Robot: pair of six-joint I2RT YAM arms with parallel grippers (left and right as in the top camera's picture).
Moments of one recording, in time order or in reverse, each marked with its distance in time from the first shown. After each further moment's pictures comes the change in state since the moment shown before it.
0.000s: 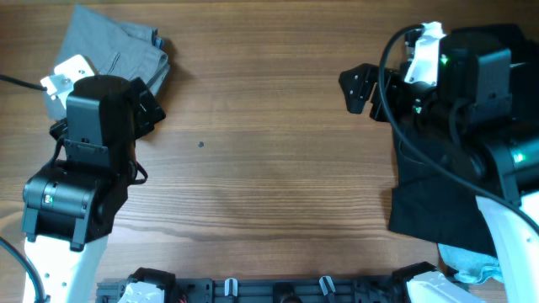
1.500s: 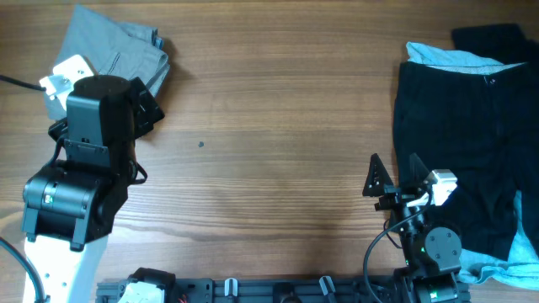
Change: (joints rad) left arm 0.000 0.000 0.000 0.000 -0.014 0.000; right arm -0.107 -1.239 -1.616 1.021 0.212 -0.018
